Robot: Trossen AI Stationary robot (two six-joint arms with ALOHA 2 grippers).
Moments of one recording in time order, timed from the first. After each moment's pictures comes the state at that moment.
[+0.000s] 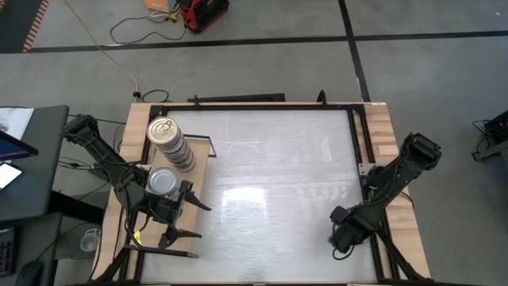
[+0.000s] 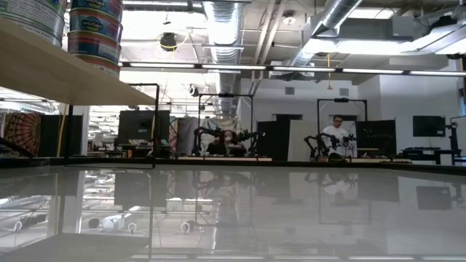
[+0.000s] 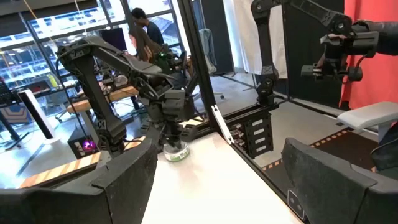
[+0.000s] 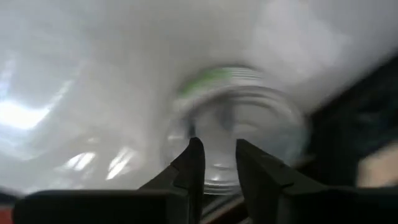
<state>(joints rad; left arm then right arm) -0.77 0.98 0.75 0.28 -0.48 0.22 0.83 1.53 0.90 -1.01 -0.29 1.63</state>
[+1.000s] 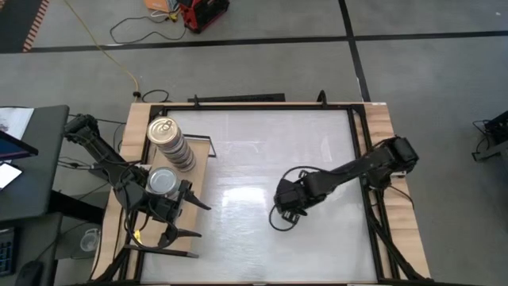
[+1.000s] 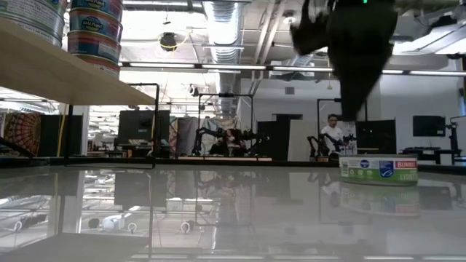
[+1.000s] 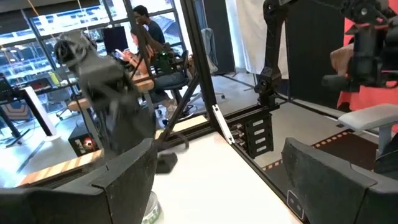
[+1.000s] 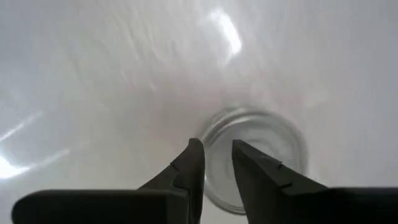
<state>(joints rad) -0.77 0.97 0.75 0.28 -0.49 0.21 0.32 1.74 1.31 -1.01 0.17 0.76</state>
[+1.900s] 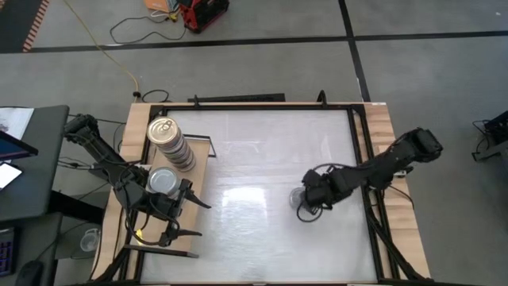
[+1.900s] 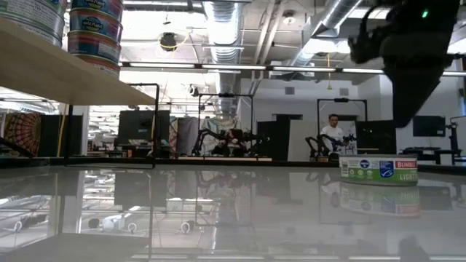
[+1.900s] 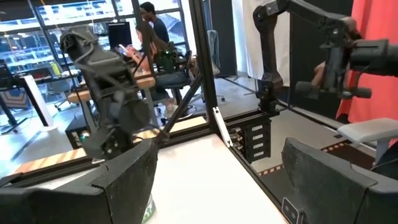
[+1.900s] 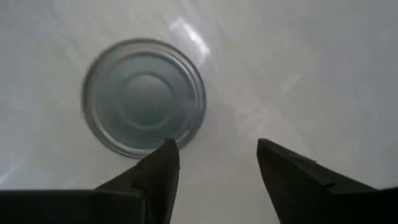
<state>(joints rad) -0.77 0.97 0.75 0.29 -0.50 0.15 0.39 1.47 0.99 -1.05 0.29 1.05</state>
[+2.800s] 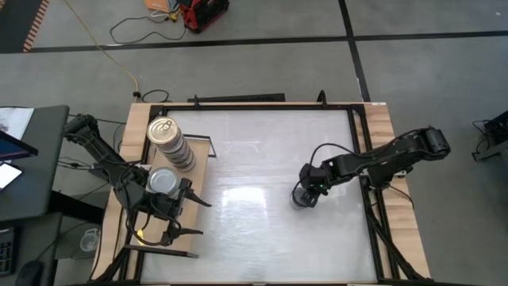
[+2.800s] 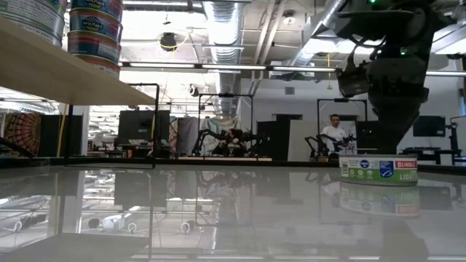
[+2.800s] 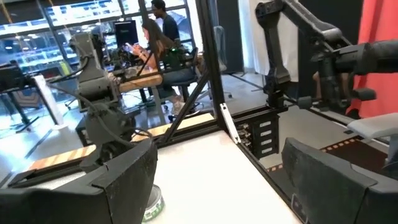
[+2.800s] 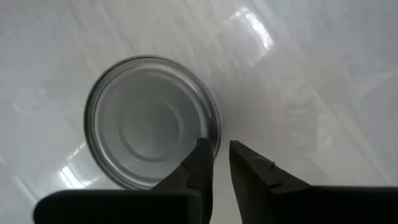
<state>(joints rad) -0.77 0.97 0.75 0.28 -0.53 0.16 0.15 1.35 0.74 -0.64 0.03 0.78</state>
